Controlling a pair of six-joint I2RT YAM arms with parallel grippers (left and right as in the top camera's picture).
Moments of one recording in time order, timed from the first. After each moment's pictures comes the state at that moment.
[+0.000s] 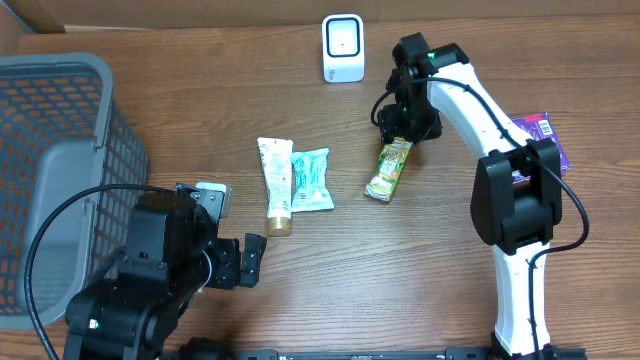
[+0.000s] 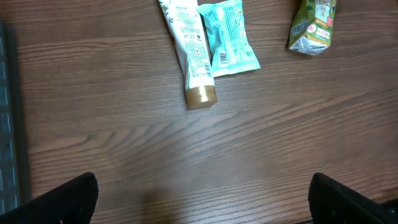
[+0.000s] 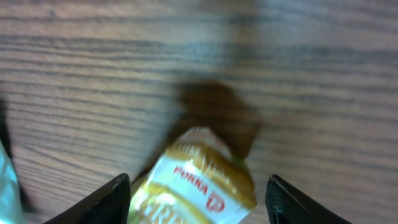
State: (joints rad) left arm -0.21 0.86 1.18 -1.33 0.07 -0.13; right arm 0.30 2.33 2.01 -1.20 -0.14 0.10
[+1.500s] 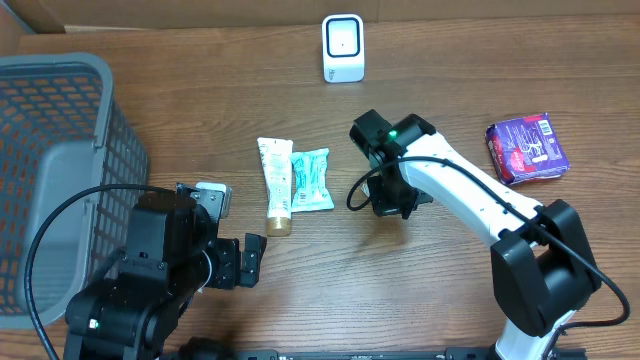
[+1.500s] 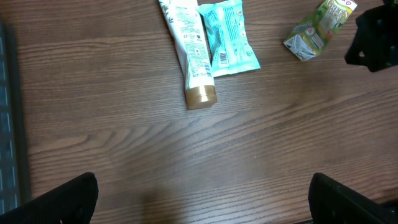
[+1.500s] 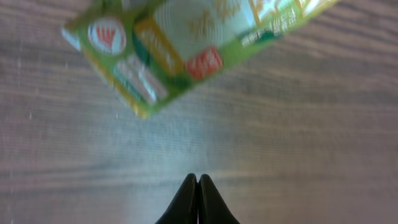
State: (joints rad) left arm -0.21 0.86 1.18 -1.33 0.07 -0.13; right arm 0.59 1.90 1.45 -1.20 0.07 0.43
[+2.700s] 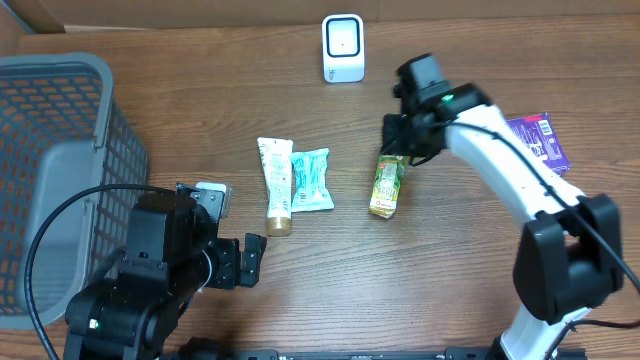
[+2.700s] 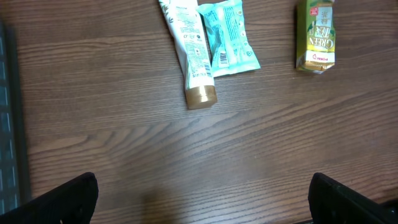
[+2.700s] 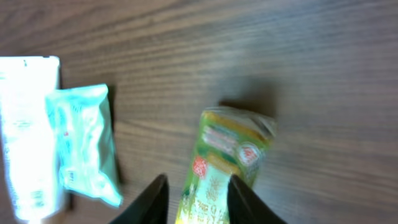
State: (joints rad) left arm -0.21 0.86 1.18 -1.33 0.07 -0.13; right arm 0.33 1.89 1.54 -0.93 -0.22 0.41
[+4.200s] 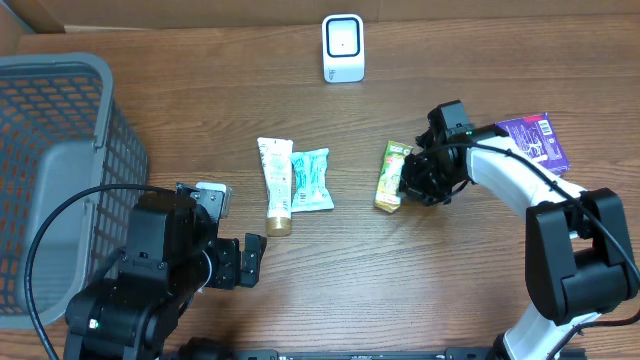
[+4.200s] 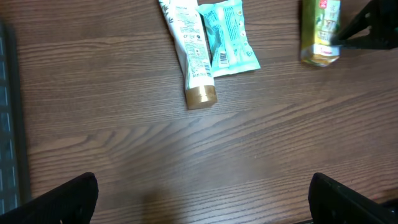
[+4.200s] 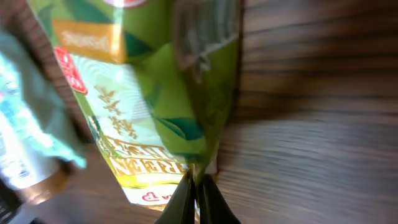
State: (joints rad) left arm -0.21 0.86 1.18 -1.33 0.07 -0.13; right arm 0.25 1.87 1.19 -0.77 -0.42 0.51
